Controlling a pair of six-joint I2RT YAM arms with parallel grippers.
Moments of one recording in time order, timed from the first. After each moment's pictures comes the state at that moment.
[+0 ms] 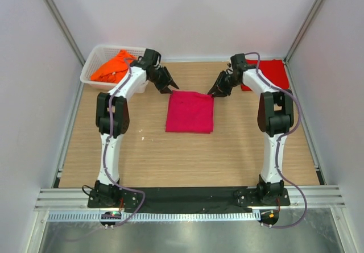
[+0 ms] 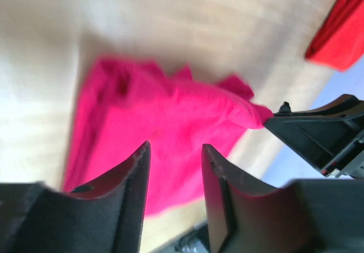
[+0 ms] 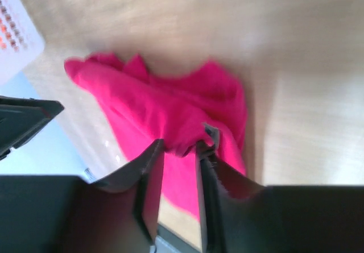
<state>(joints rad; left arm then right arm) -0.30 2.26 2.00 -0.77 0.43 -0.84 0.16 2.15 1.74 -0.68 -0.50 0.66</state>
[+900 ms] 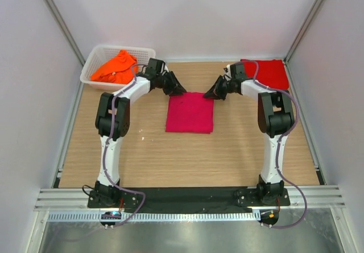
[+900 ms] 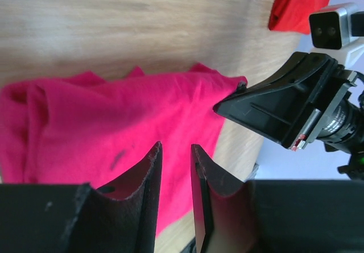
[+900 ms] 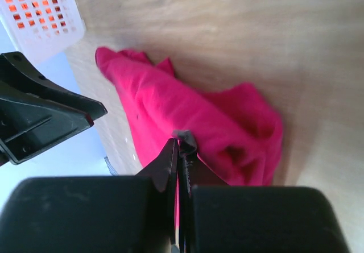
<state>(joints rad) -0.34 2.23 1.78 -0.36 0.56 -0.85 0.16 2.15 1.54 -0.29 -0.66 0.72</state>
